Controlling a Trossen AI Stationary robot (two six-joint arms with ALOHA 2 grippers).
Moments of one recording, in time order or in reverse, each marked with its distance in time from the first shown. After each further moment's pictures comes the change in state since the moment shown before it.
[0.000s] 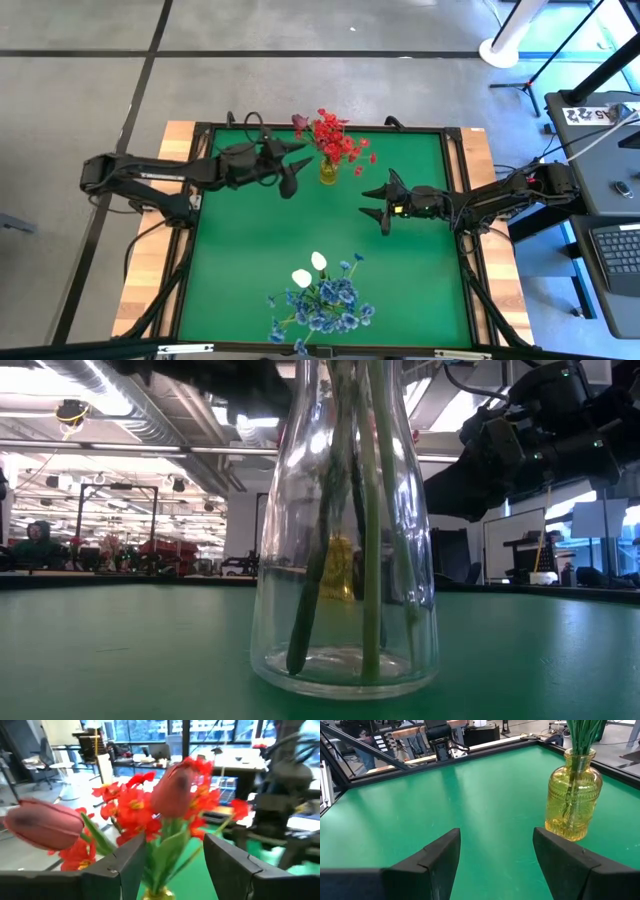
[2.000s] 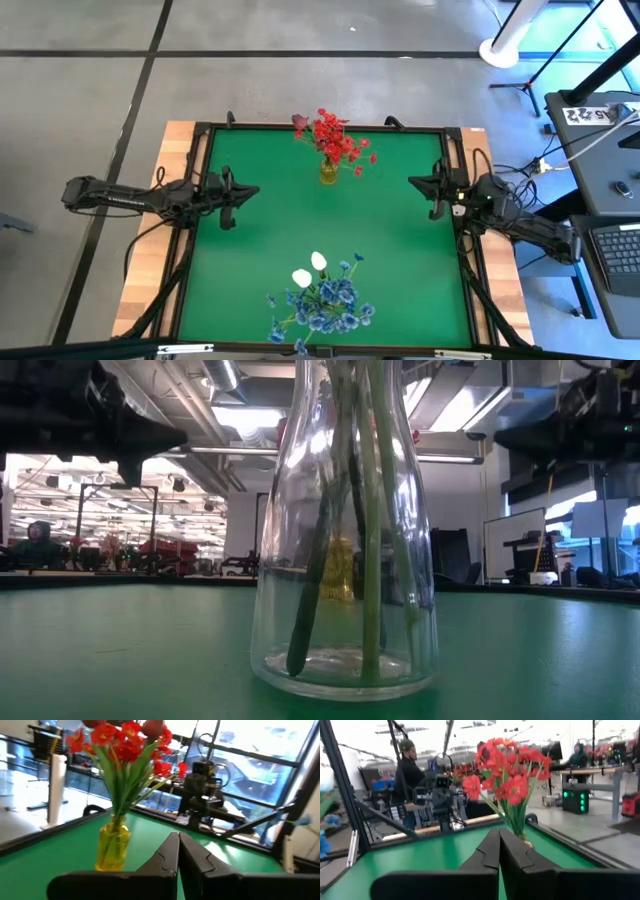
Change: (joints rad) left arm -0.179 -0.882 -0.797 0.133 0.054 -0.238; right arm -0.371 -1.258 -0.179 -0.690 -0.335 -0.045
